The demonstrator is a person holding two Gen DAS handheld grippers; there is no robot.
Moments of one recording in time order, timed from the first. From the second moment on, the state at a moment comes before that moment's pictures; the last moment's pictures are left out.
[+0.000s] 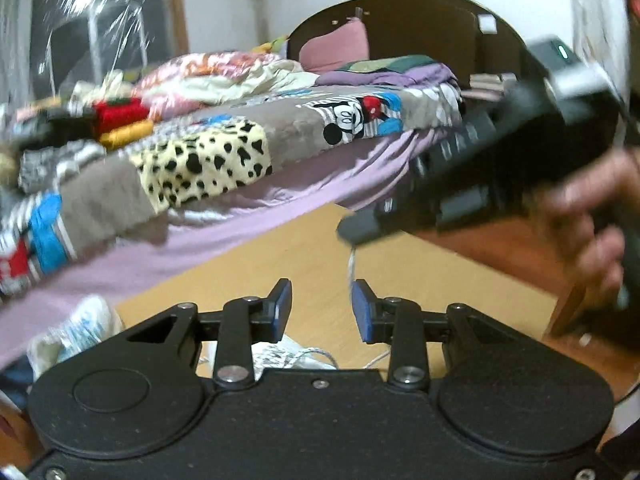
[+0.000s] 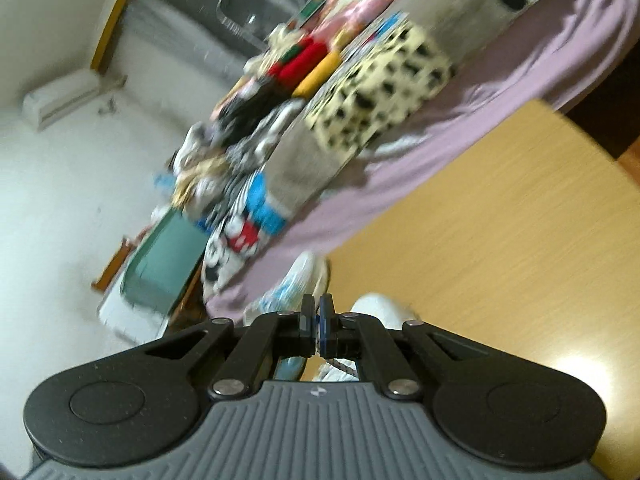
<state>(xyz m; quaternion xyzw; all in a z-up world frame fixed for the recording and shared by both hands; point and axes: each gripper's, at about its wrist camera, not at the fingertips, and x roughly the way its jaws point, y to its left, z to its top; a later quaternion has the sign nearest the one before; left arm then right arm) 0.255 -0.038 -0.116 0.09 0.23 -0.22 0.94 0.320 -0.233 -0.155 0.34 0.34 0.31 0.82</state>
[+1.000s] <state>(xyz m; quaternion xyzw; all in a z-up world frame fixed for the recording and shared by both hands) 0.261 -0.031 -0.123 0.08 0.27 -0.23 0.93 0.313 -0.189 -0.148 0.26 0.36 0.36 0.82</state>
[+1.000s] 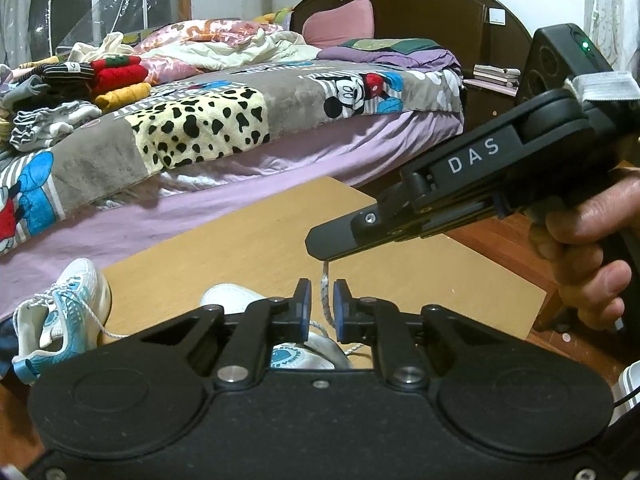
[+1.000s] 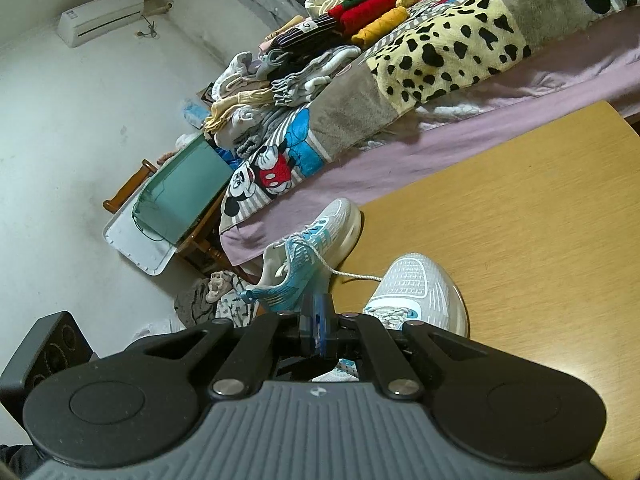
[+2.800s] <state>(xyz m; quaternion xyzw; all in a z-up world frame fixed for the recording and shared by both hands) 0.233 0.172 -0.076 -0.04 0.23 0.07 0.97 0.301 -0.153 -0.178 0.15 0.43 0.31 0.84</state>
